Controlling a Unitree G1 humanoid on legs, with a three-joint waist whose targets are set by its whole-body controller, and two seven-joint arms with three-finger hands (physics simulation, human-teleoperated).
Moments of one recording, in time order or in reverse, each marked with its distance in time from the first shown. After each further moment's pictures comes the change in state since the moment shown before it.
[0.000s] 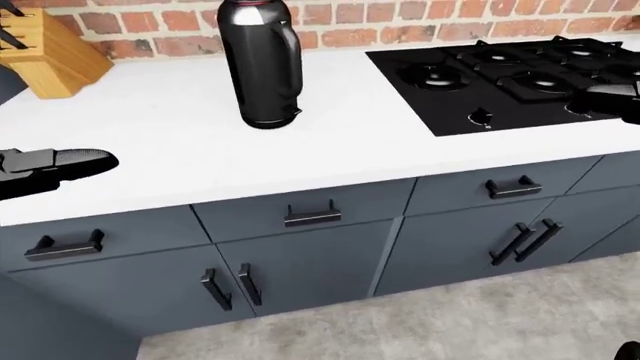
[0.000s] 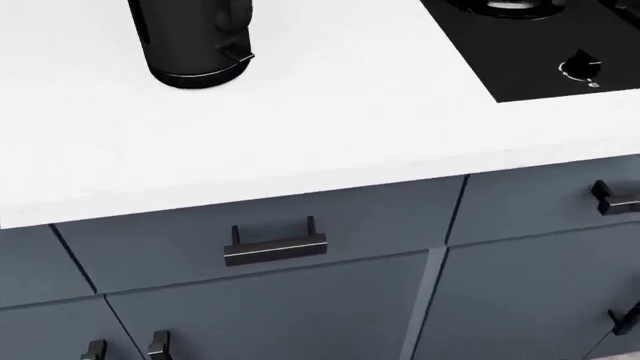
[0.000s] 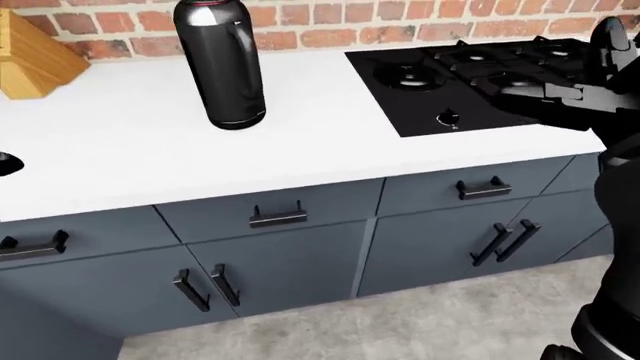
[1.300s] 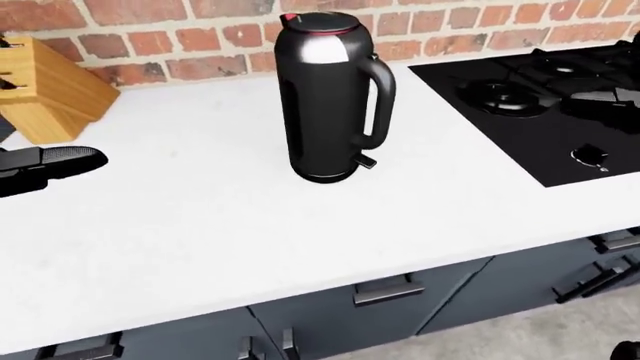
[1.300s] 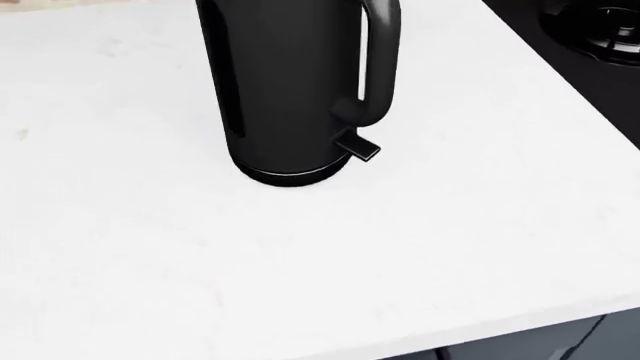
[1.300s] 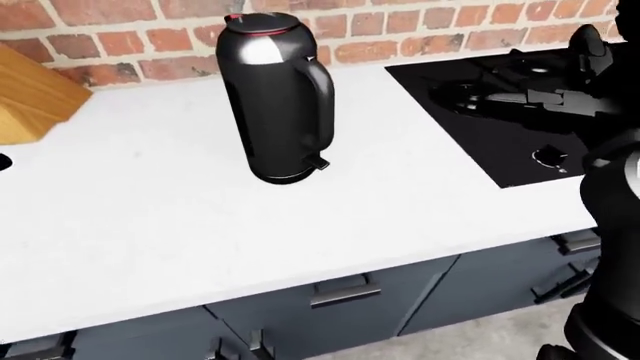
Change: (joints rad) left arm 0.006 0.017 0.023 0.011 -0.012 0.005 0.015; right arm 0.000 0.012 0.031 -0.003 0.003 0.007 0.009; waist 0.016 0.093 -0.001
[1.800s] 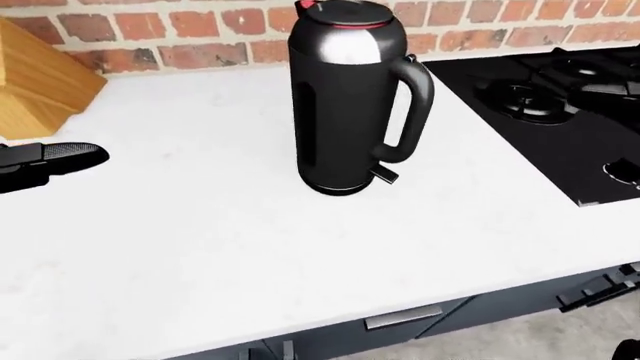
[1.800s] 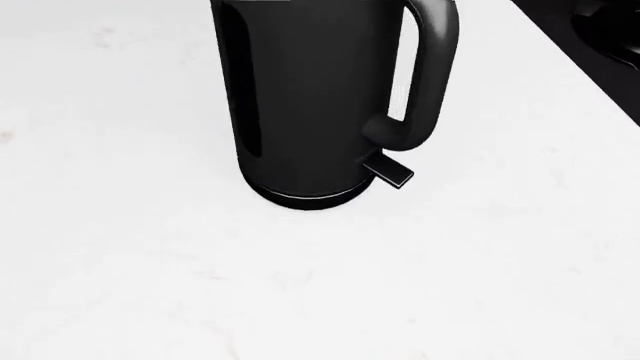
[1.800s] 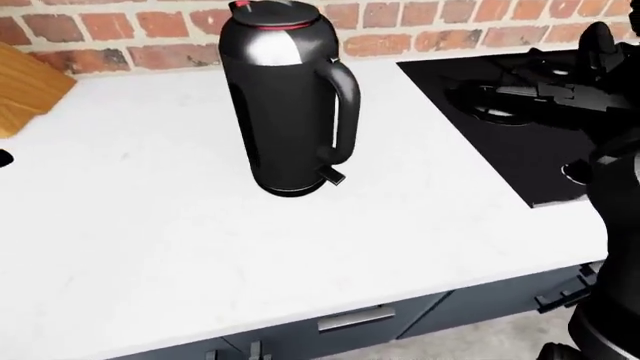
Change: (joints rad) left arm -0.015 0.002 -0.015 0.003 0.015 -0.006 0.002; right arm -0.011 -0.011 -0.009 0.025 0.019 -0.007 -0.025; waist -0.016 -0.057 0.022
